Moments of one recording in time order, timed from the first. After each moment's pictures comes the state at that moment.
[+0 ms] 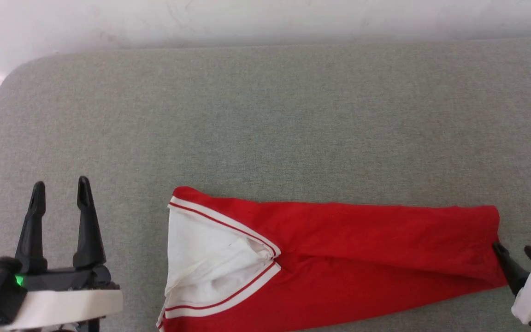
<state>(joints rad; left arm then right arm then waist) 0.09 0.39 -0.08 -0.32 -0.48 0.22 -0.26 0.06 -0.18 -0.28 -0.10 0.40 0.13 0.61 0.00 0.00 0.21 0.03</state>
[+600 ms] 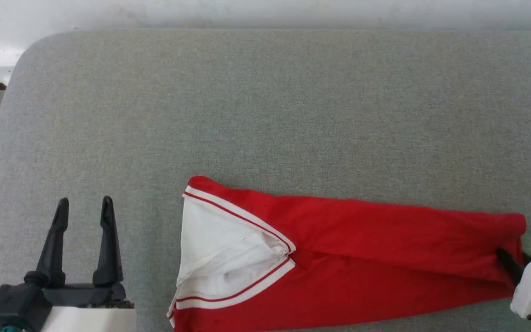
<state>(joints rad) 0.14 0.22 0.02 -0.28 -0.29 0.03 -0.26 0.00 -0.21 -0.27 0.04 0.37 0.13 0.66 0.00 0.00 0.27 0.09</state>
